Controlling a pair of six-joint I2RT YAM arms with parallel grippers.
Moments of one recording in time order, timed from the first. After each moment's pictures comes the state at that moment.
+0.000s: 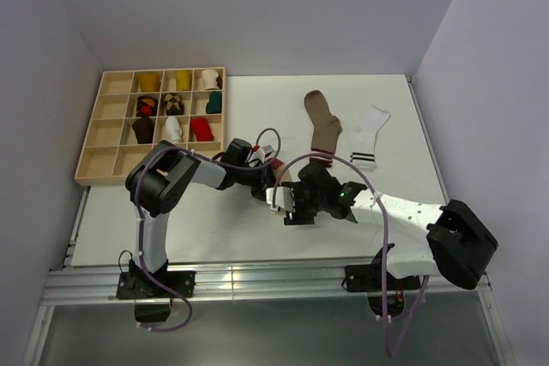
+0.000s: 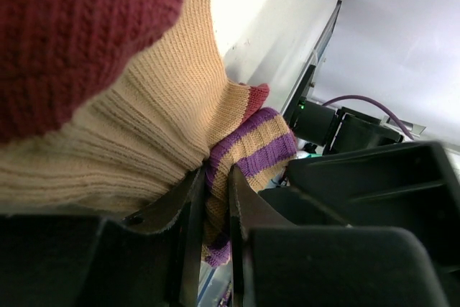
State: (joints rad) left arm -0.61 2.04 0.93 0.33 0.89 -0.91; right arm 0.79 1.26 0.62 -0.24 -0.28 -0.80
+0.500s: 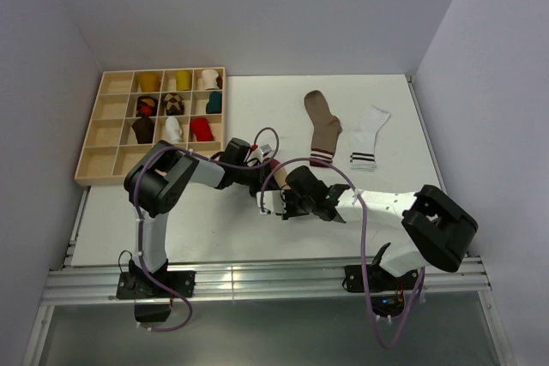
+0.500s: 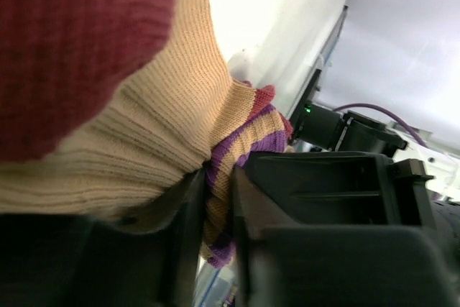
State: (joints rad) left arm -0.60 2.04 0.93 0.30 0.88 -0.90; right arm 0.86 1.42 0.61 -0.07 -0.11 -0.84
